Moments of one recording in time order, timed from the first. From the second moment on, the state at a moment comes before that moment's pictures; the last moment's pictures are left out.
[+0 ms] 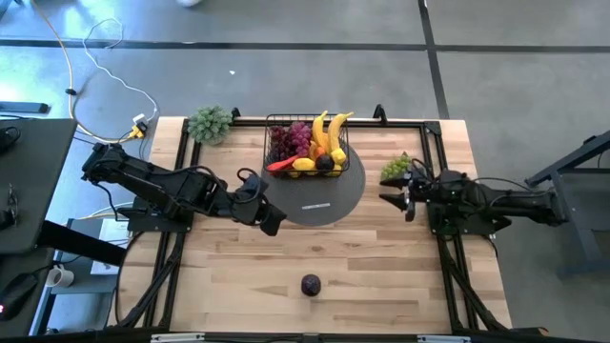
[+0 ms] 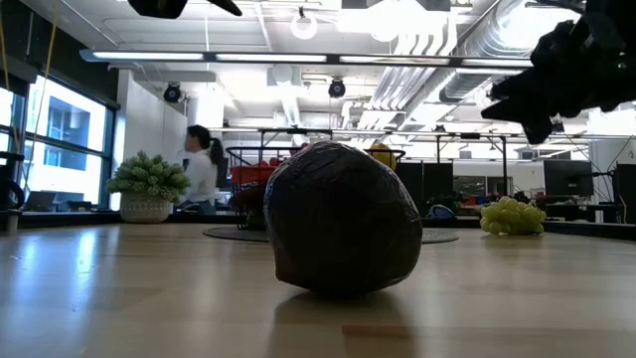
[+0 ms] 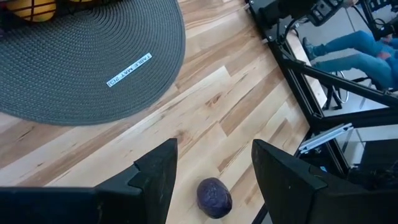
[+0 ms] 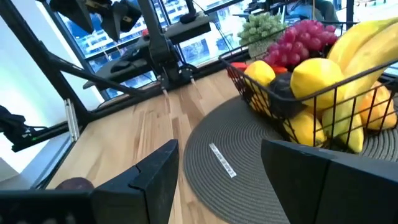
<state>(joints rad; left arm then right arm) -0.21 1.35 1.27 -0.73 -0.35 -1.25 -0.12 0.19 0.10 -0.03 0.00 0.32</state>
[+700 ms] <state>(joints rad) -0.27 1.49 1.27 -0.64 -0.34 -1.12 -0.12 0.20 0.08 -0.09 0.02 0.47</state>
